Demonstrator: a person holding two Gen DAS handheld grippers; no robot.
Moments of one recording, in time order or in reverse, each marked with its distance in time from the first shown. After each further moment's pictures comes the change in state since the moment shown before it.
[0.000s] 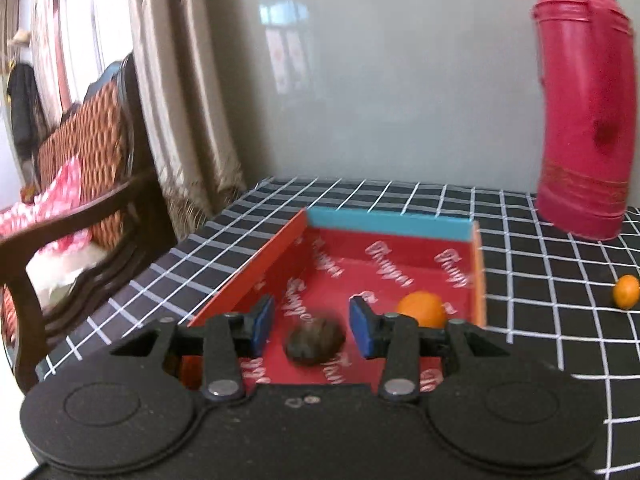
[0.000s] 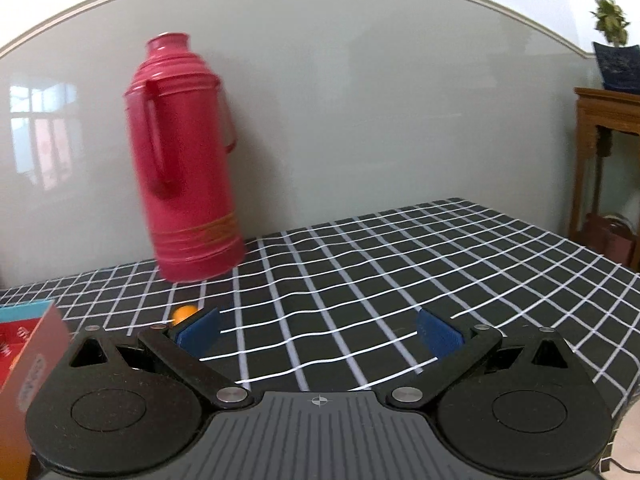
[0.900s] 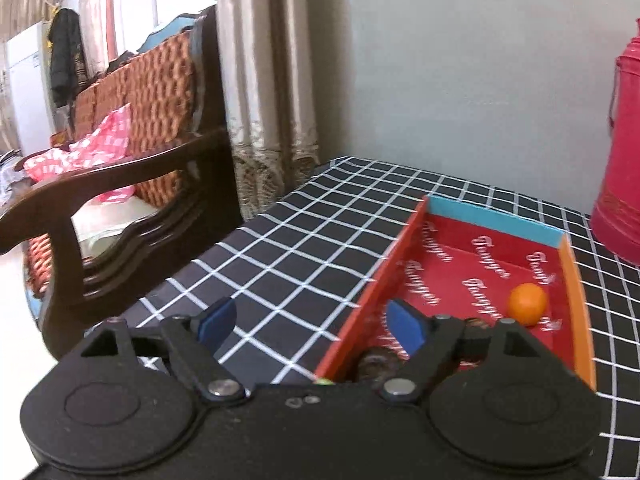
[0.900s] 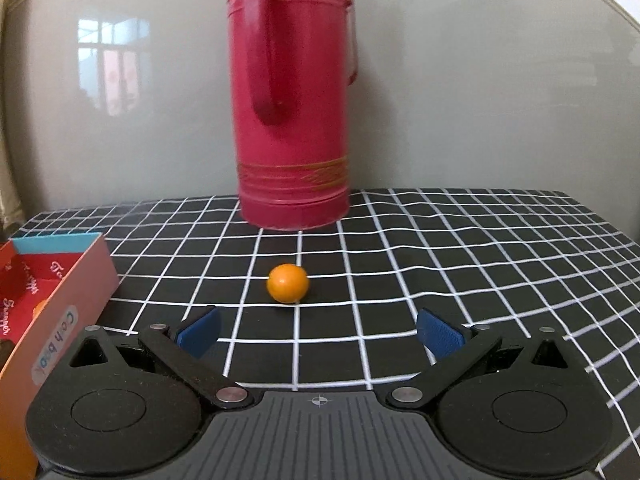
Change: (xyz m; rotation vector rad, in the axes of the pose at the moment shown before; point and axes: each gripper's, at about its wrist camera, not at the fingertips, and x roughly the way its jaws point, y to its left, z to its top) left arm -0.007 0.105 -0.008 -0.135 0.062 0.058; right arm 0.074 0.078 -0.010 -0.177 0.146 0.178
